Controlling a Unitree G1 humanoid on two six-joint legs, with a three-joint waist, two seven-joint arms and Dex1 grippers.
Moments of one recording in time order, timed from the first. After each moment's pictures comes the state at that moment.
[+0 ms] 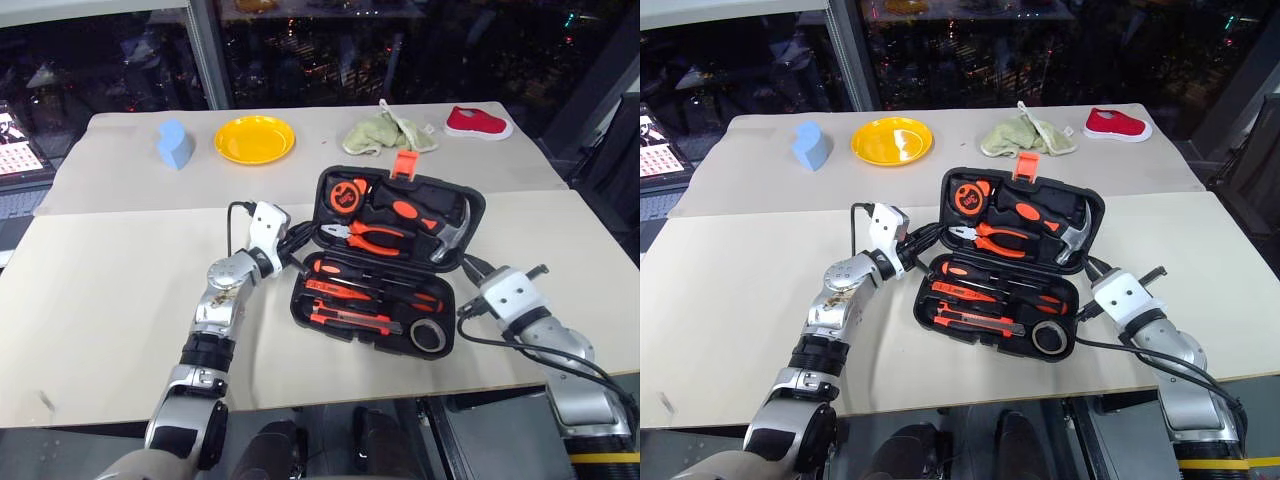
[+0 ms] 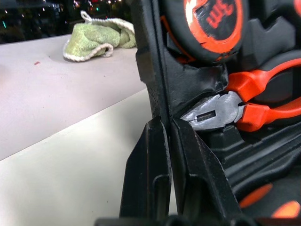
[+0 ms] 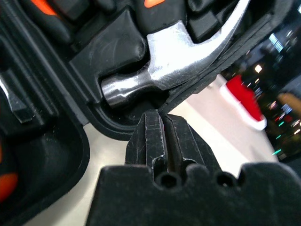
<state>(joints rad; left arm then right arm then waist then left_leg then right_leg) -0.57 0.17 0.01 0.37 -0.14 0.07 -0.67 0.02 -0.61 -0.12 -0.09 -0.15 -0.23 0.32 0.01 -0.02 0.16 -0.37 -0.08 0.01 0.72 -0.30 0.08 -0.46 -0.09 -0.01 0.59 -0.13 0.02</state>
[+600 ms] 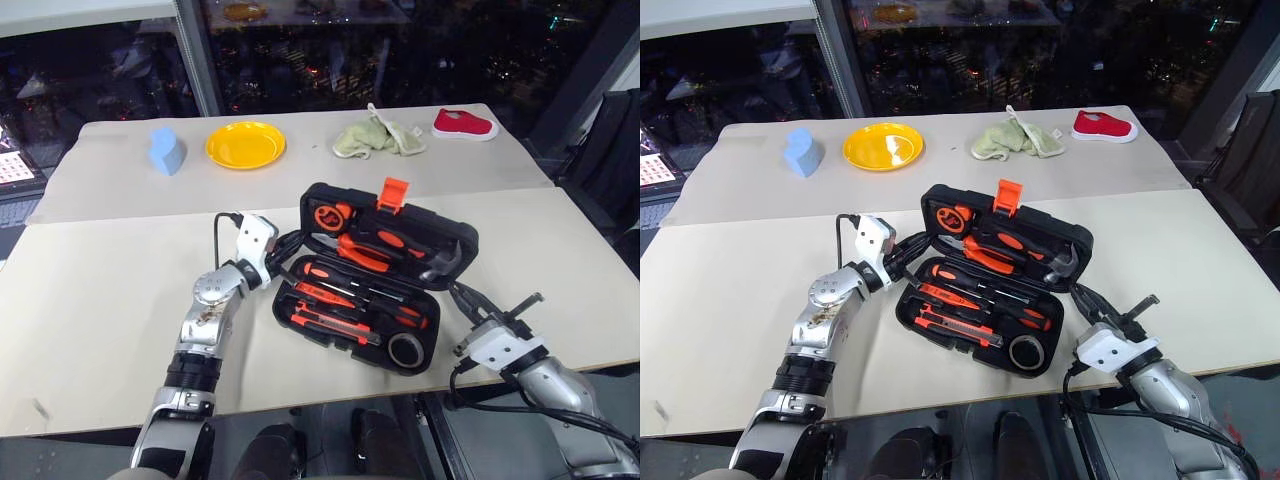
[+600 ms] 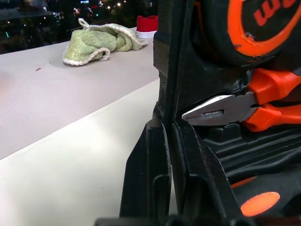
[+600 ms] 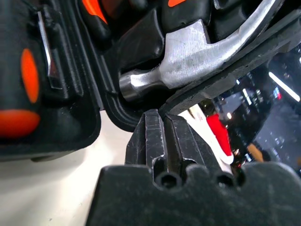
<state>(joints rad) -0.45 0.22 0.01 0.23 -0.16 0.08 -0.66 0.20 -0.62 -0.12 -0.09 -0.36 -0.56 0.19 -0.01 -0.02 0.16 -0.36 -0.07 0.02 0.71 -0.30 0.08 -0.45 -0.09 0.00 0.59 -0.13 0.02</state>
